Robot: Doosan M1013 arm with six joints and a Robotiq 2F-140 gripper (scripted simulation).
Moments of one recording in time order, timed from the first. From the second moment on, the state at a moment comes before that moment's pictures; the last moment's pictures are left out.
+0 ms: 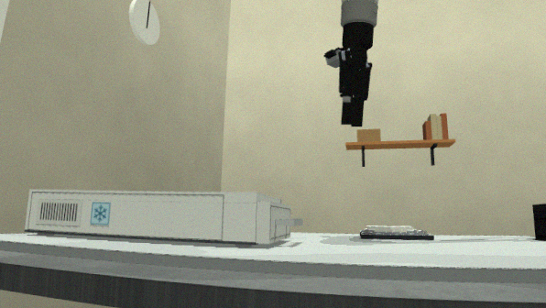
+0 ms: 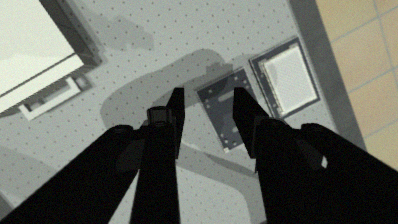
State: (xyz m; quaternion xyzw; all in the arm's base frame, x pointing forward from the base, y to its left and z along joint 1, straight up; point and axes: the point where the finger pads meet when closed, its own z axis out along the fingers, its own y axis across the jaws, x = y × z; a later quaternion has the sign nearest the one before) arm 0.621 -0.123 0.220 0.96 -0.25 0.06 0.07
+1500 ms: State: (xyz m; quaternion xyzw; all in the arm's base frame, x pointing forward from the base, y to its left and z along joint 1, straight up) arm 0.499 -0.035 0.188 1.00 -0.03 0.00 0.00
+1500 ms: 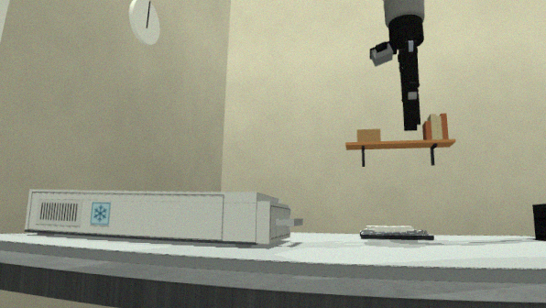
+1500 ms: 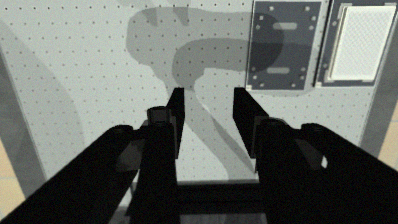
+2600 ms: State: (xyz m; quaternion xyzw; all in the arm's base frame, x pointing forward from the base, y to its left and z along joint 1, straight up) arm 0.481 -0.023 0.184 1.00 0.06 0.00 0.00
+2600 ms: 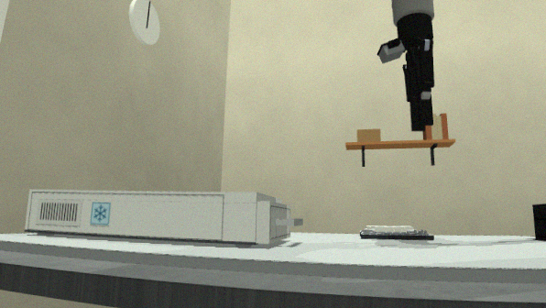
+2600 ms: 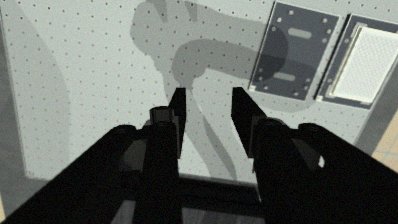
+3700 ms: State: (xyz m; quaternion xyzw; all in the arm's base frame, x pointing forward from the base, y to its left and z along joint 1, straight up) arm 0.481 -0.023 0.184 0.90 0.44 0.00 0.00
